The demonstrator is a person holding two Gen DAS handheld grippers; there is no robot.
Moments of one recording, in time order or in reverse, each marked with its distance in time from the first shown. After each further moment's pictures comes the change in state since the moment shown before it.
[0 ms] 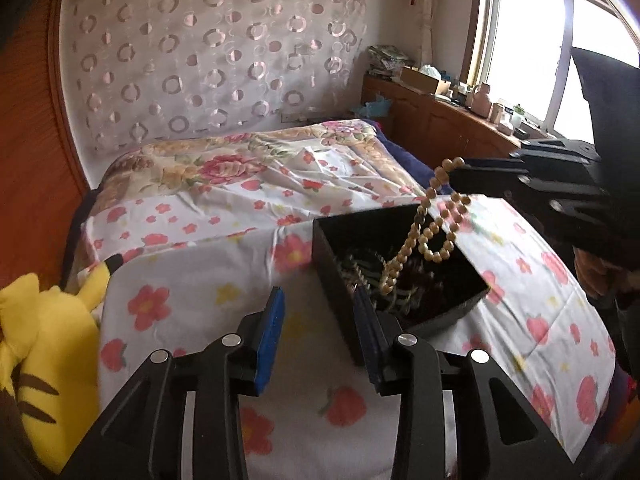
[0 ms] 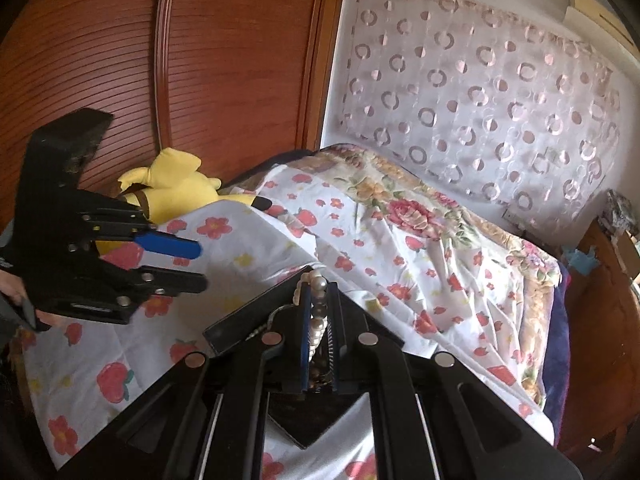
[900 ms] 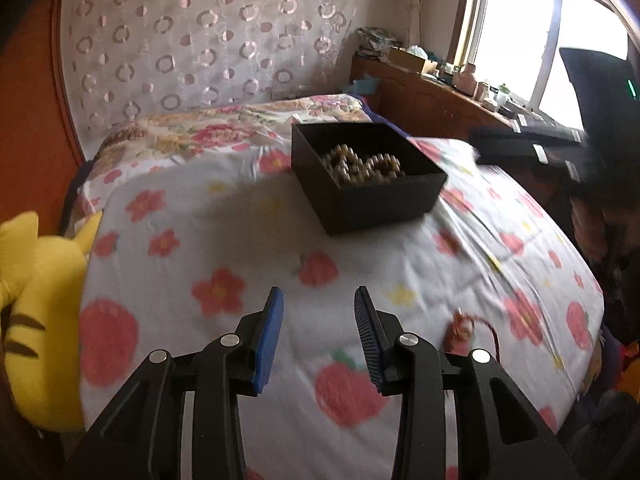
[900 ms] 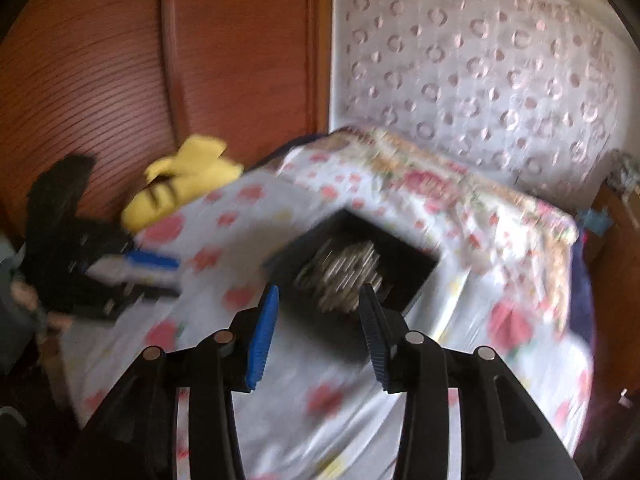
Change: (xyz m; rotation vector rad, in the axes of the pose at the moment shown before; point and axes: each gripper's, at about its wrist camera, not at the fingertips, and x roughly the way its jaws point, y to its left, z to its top) left arm -0.040 -0.016 -0.100 -0.004 0.061 -0.048; right arm -0.048 0.045 -0.084 0.107 0.092 0.105
